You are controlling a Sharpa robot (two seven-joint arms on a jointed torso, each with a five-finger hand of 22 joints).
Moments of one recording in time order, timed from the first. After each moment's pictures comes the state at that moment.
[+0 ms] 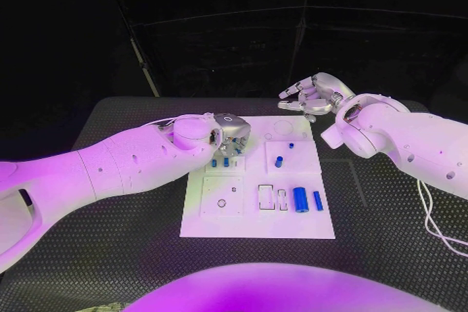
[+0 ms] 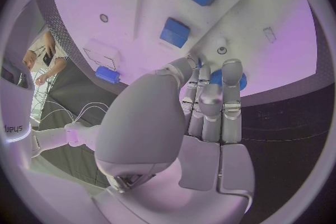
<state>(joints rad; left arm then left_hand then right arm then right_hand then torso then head) 1.11 -0.54 0.01 1.29 -1.83 -0.01 -0.14 1.53 -0.16 0.41 0.06 0.05 1.08 0.12 0.08 0.08 1.11 0.06 0.26 0.08 1.29 -0.02 1.32 0.78 0.16 1.16 0.09 0.80 1.14 1.11 -0.73 0.17 1.35 -0.91 -0.26 0.03 1.40 -0.04 -0.01 0.17 0.30 0.88 0.17 0.17 0.07 1.25 0.08 1.25 1.12 1.47 0.01 1.47 1.31 0.12 1.19 0.12 1.27 0.91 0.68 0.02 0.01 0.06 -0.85</state>
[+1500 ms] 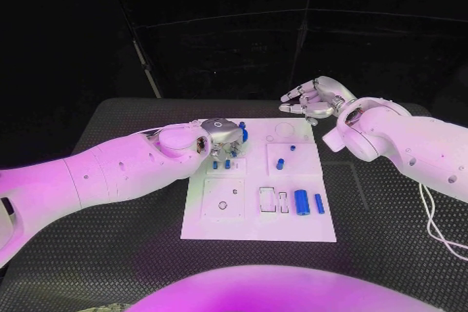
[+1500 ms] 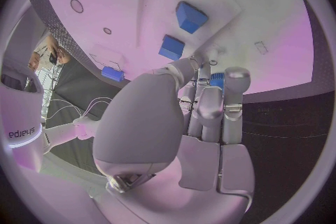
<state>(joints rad) 1.09 -0.62 -0.01 1.32 -1.79 -0.15 -0.07 1.50 -0.16 0.50 0.05 0.05 1.18 0.12 0.09 0.09 1.23 0.09 0.13 0.07 1.37 -0.01 1.33 0.85 0.15 1.26 0.09 0.93 1.23 1.10 -0.73 0.17 1.35 -0.91 -0.26 0.03 1.39 -0.03 -0.01 0.17 0.30 0.88 0.16 0.17 0.07 1.26 0.07 1.26 1.13 1.47 0.01 1.47 1.31 0.12 1.19 0.12 1.27 0.91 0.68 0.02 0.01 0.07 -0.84</state>
